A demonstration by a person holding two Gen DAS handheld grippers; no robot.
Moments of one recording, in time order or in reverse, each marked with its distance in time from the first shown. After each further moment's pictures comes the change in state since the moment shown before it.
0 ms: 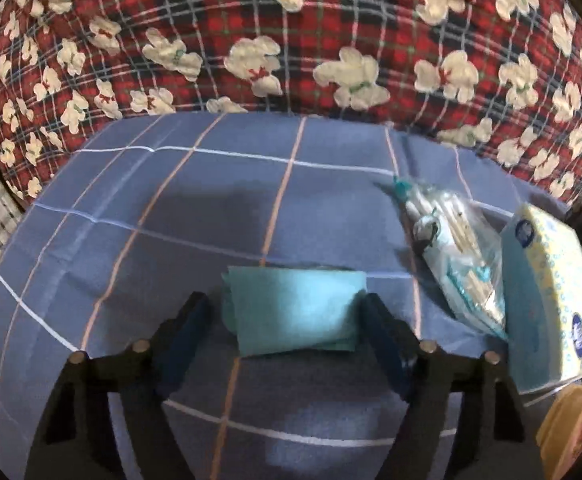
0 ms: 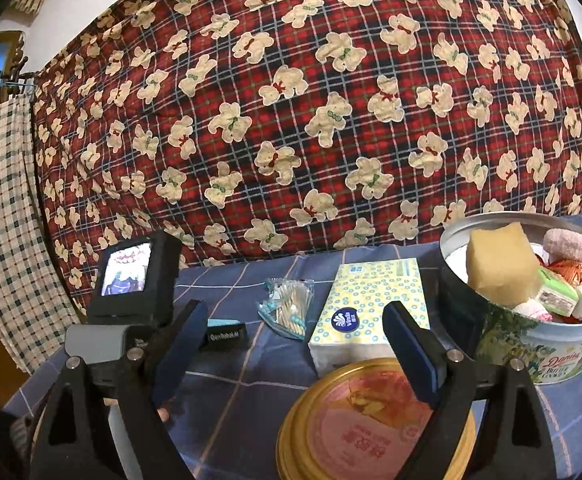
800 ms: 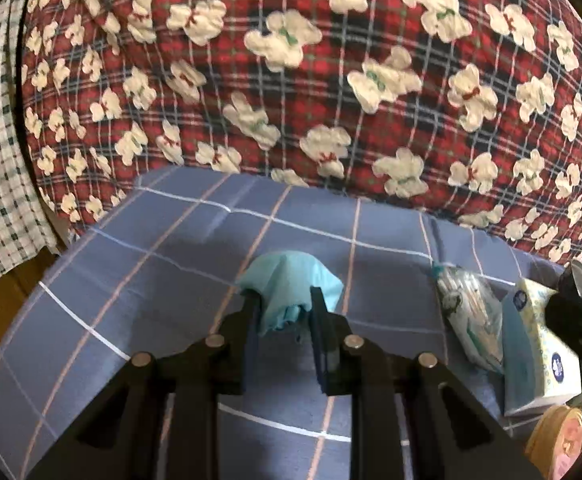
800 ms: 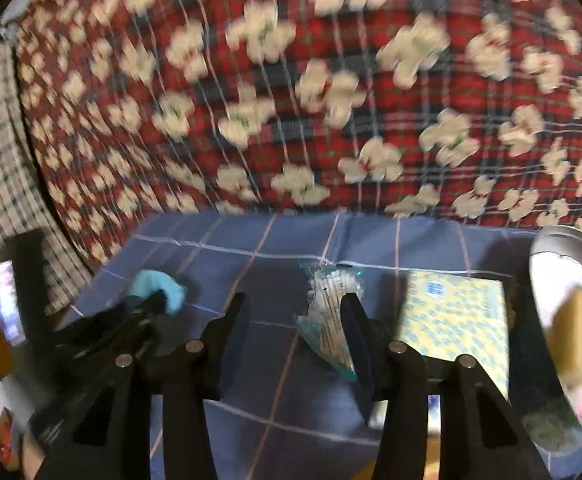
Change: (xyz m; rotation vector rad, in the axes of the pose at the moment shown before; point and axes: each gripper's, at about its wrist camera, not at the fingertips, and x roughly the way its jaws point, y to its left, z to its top) left arm -0.040 0.063 0.009 -0.120 -0.191 -0.012; right arm 0.122 0.045 0.054 -0.108 0.401 0.042
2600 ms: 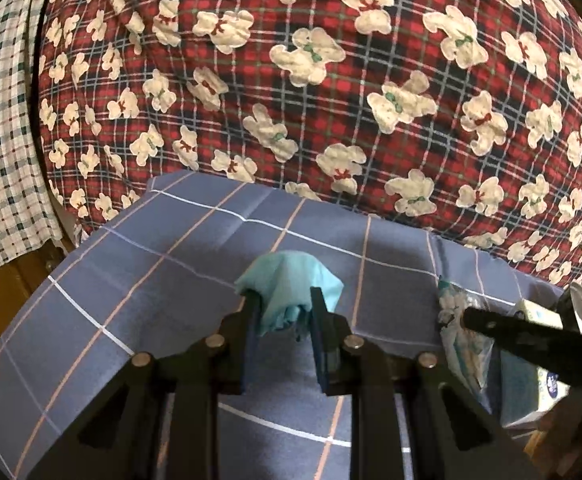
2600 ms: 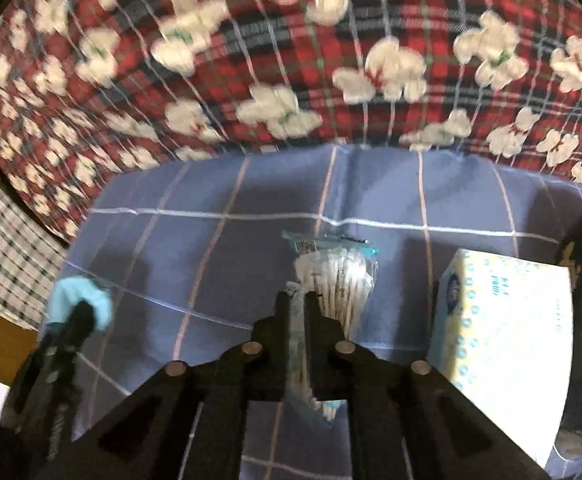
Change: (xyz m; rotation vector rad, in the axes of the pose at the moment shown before) left arm -0.008 0.012 0.000 -0.053 -0.055 0.017; right arm 0.084 -0.007 0.017 0.108 0.290 -0.021
